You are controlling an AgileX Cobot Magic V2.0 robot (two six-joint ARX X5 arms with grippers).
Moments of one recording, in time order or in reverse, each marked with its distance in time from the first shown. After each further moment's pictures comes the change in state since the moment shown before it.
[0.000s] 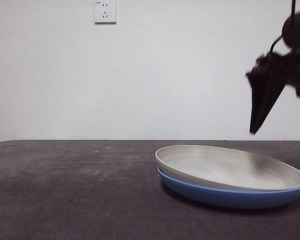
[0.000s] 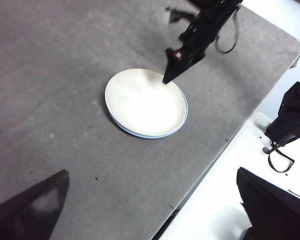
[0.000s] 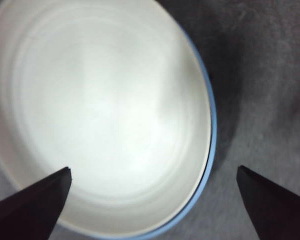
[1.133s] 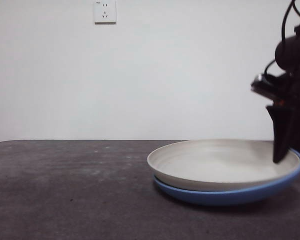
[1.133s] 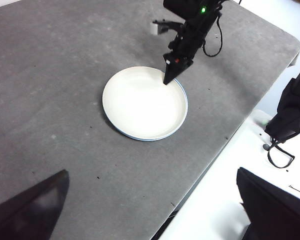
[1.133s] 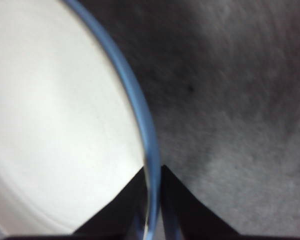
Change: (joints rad) left arm 0.000 -0.020 0.000 -0.015 0.000 0.016; right arm 0.002 0.090 0.032 0.019 0.018 -0.007
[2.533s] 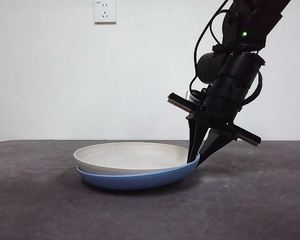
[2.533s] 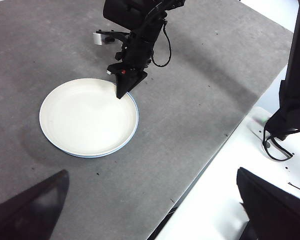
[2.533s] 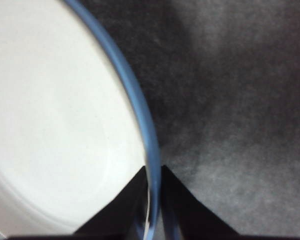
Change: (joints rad) left arm 0.000 0.000 0.000 -0.013 0.000 0.000; right arm 0.256 0.338 0.336 0.046 -0.026 0.306
